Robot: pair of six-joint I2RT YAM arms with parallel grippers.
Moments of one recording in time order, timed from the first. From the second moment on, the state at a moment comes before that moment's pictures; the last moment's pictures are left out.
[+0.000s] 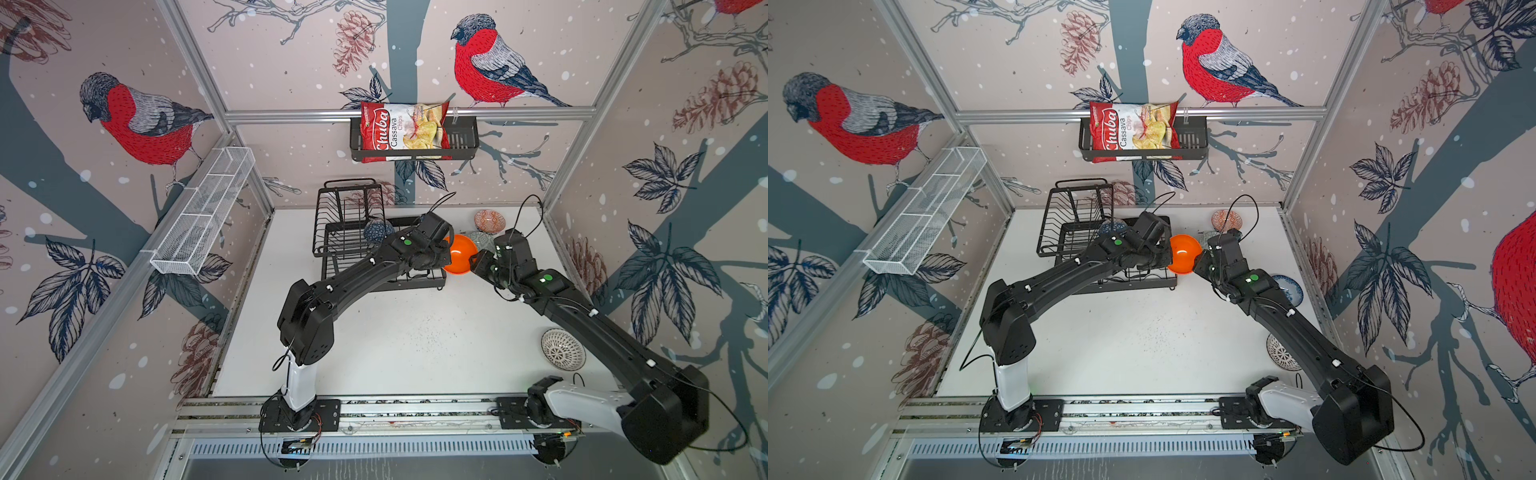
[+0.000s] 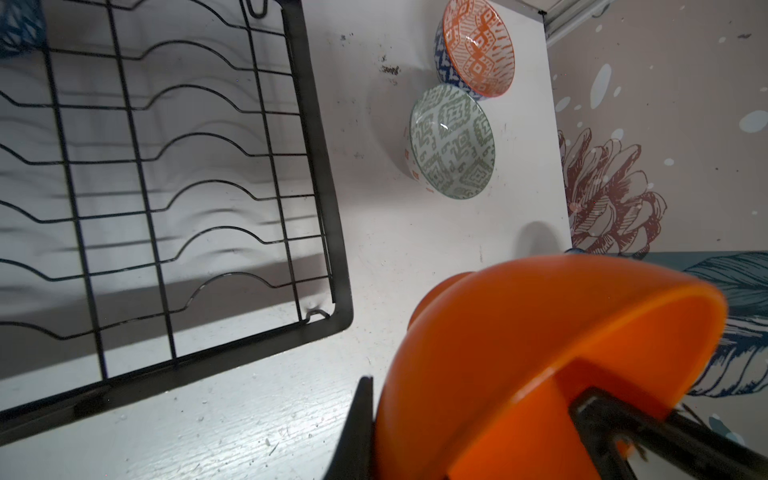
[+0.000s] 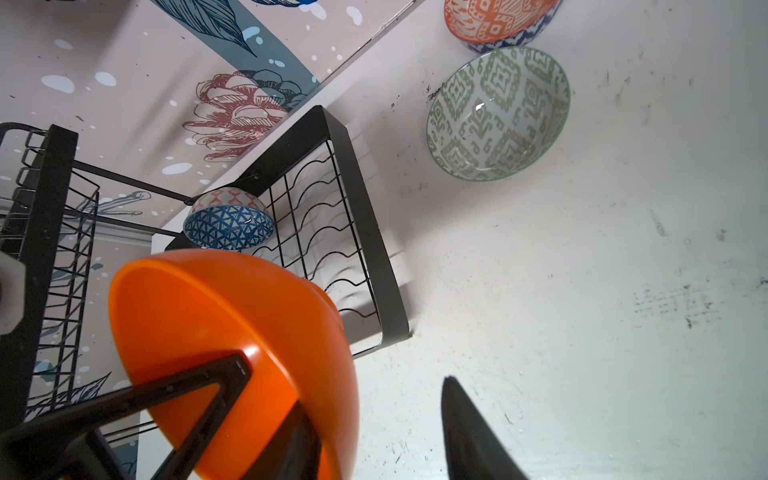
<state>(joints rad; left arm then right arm) -0.83 1.91 1.77 -0.68 -0.05 -0.81 0.49 1.18 0.99 -0.51 0.10 0.82</state>
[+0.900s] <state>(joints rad) -0.82 1.72 1.47 -0.26 -0.40 -0.67 0.46 1.16 1.13 -0.34 -0.05 1.29</state>
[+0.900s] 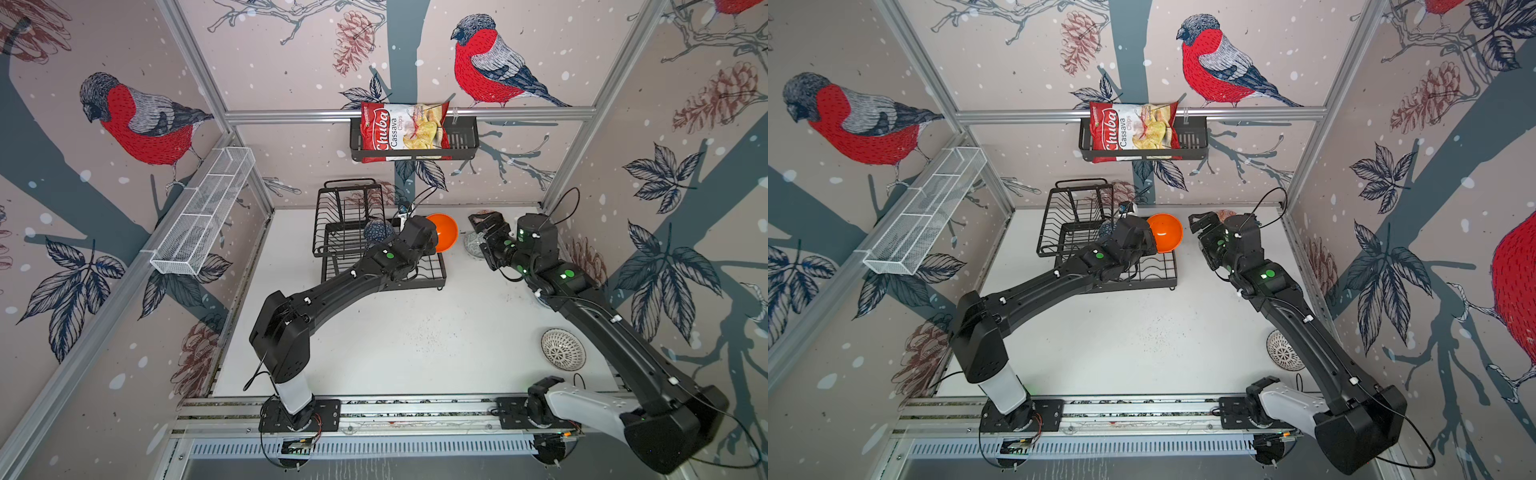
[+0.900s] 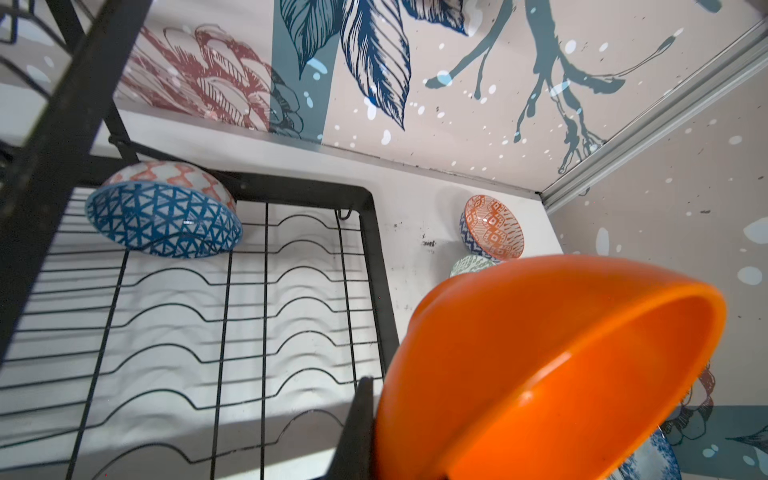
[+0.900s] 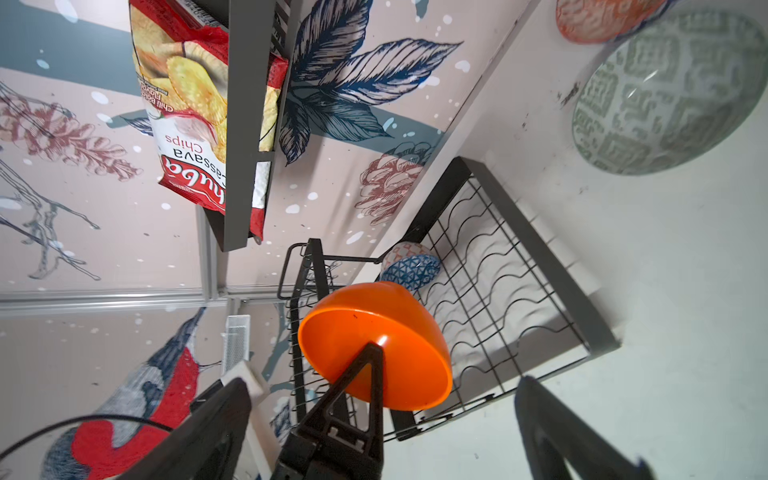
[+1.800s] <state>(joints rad) -0.83 1.69 1.34 -0.02 -0.44 -0.57 0.52 1.39 1.19 -0.06 -0.15 1.70</state>
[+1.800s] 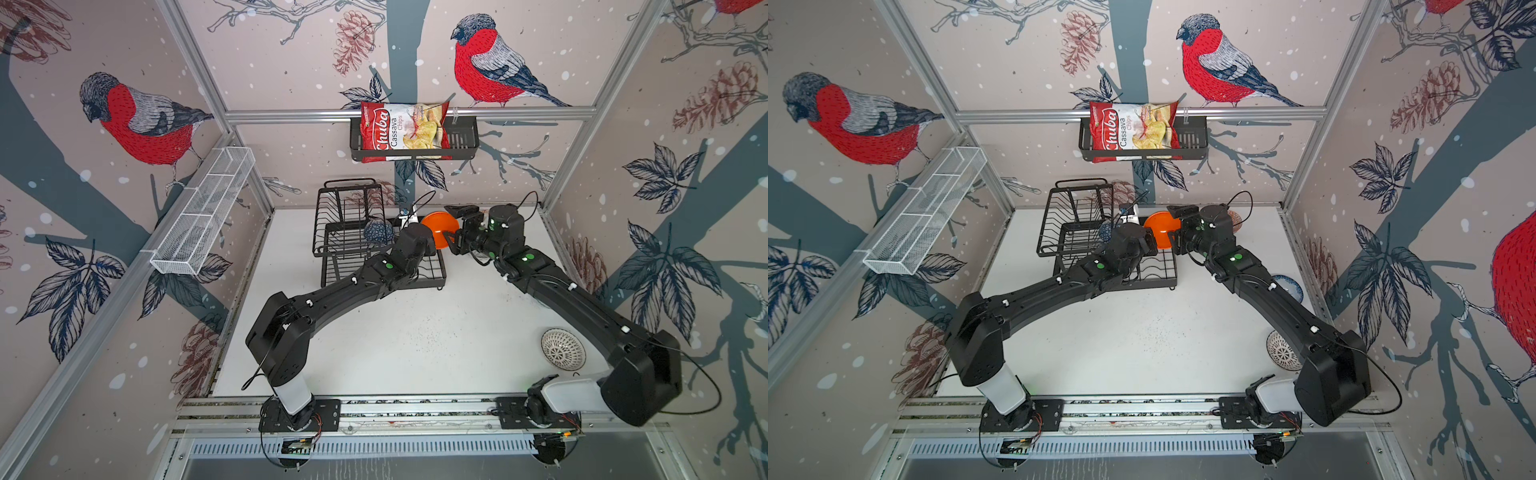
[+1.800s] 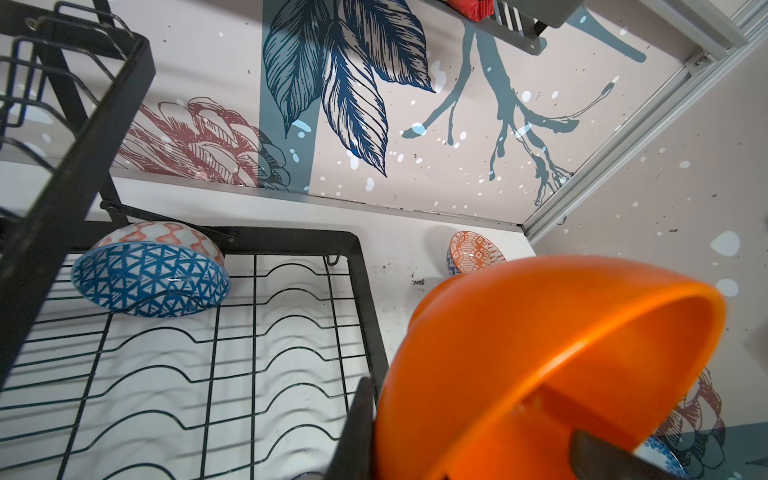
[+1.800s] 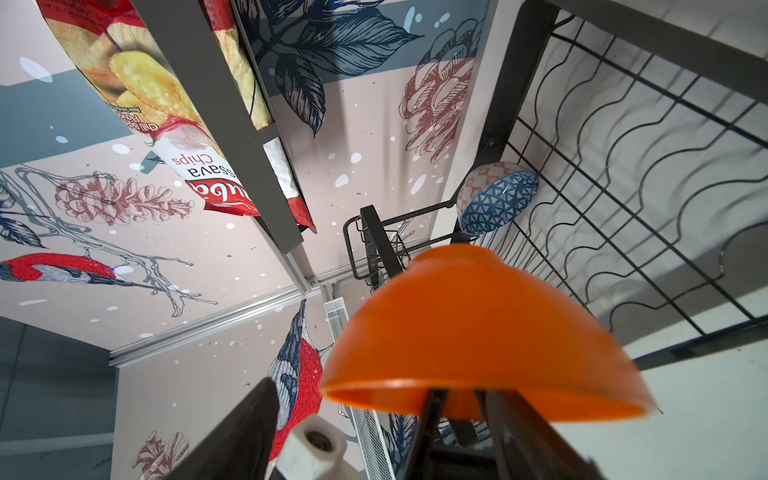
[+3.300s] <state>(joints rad) -0.87 1.60 1.24 0.00 -0.57 -0.55 0.55 1.48 1.28 -0.05 -0.23 1.83</state>
